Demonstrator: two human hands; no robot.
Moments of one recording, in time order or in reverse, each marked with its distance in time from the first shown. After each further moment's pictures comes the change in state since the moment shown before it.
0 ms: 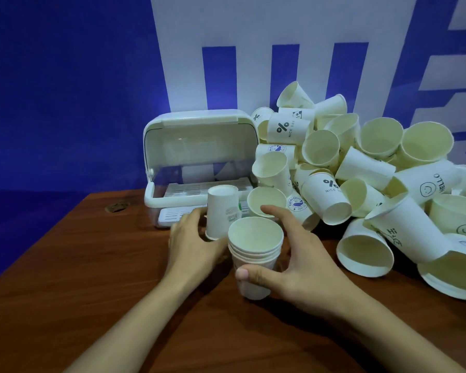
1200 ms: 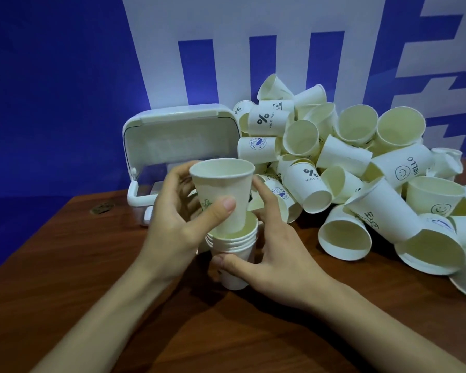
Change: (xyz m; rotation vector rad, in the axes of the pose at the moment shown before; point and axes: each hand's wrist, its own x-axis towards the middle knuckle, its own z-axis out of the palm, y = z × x) left_hand -0.027 0.066 -0.024 -0.618 -0.165 0.322; right_hand -0.002 0.002 0.011 0.048 0.089 -0.130
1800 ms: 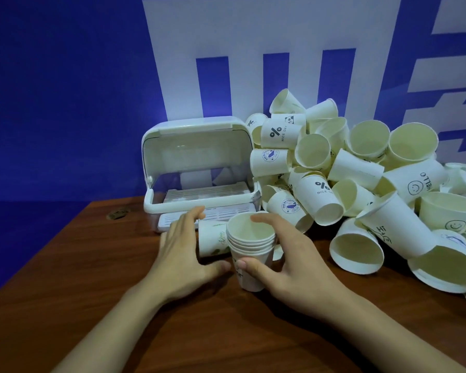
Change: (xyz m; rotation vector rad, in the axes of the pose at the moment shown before) left_hand -0.006 -0.057 -0.046 0.910 -0.194 -0.183; right_hand -0.001 0.012 -0.006 -0.176 -0.003 0.002
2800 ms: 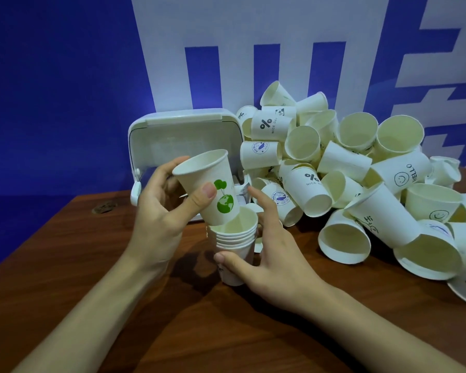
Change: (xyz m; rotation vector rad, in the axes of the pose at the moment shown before) left_hand 0.003 0.058 -0.032 -1.073 0.273 0.153; right_hand -0.001 -0.012 0.012 0.090 -0.001 0.023
